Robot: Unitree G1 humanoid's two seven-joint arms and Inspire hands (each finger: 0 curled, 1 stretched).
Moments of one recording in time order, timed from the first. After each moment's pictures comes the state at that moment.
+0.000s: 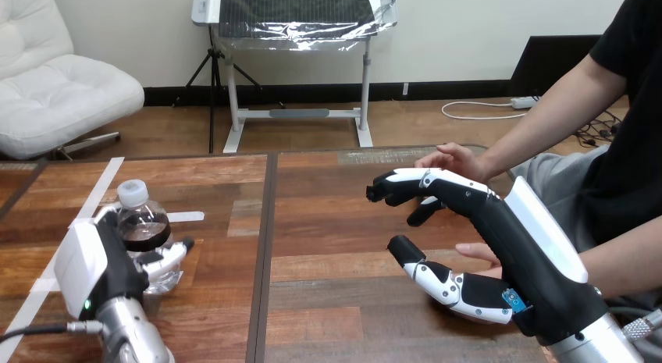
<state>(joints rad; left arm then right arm) -0.31 0.22 0.02 0.82 0.40 -0.04 0.62 0.24 -0.36 0.03 -0.33 -0.21 -0.49 0.21</state>
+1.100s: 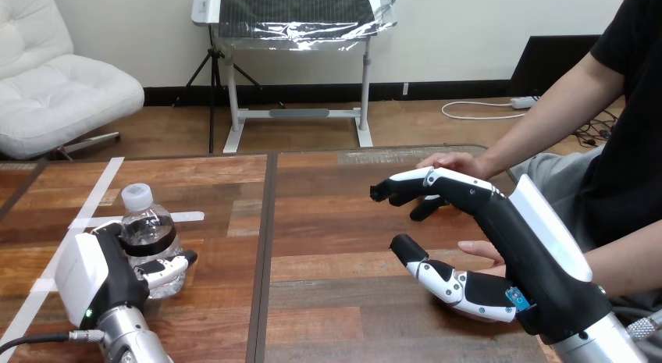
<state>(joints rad) -0.33 0.22 0.01 0.91 0.39 -0.10 0.66 0.24 -0.36 0.01 -0.33 -0.21 -0.49 0.21</state>
